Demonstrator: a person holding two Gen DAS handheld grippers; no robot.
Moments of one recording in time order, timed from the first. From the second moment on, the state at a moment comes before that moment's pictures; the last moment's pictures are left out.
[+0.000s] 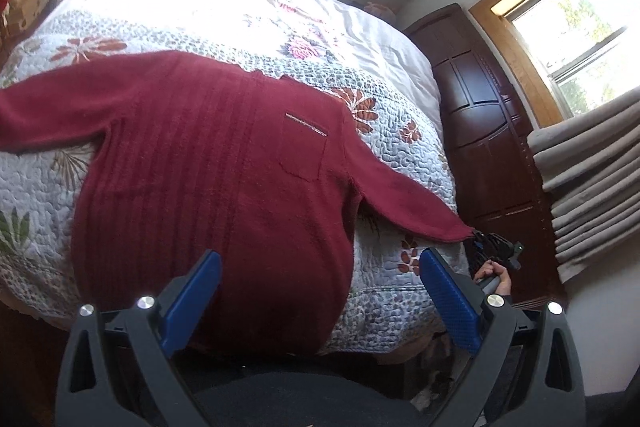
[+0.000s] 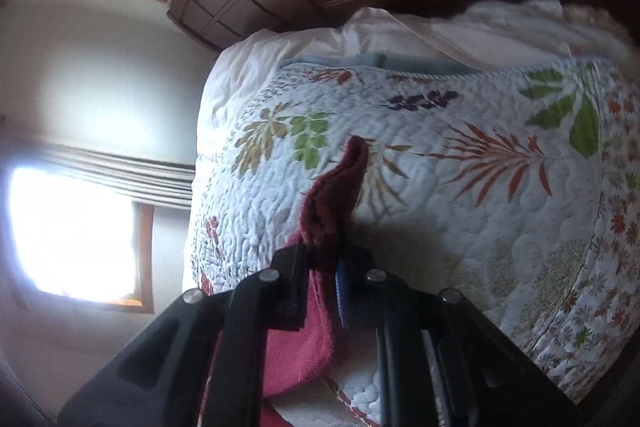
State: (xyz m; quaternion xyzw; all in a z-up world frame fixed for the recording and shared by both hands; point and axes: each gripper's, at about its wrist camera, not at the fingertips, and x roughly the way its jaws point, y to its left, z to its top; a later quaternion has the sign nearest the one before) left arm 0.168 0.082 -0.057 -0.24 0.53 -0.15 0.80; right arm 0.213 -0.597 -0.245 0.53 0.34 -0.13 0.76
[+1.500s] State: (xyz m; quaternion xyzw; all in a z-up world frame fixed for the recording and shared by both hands) left arm 0.372 0.178 -0.205 -0.47 0.53 -0.28 0.64; right arm 0.285 -0.055 -0.183 0.07 0.52 0.13 0.84
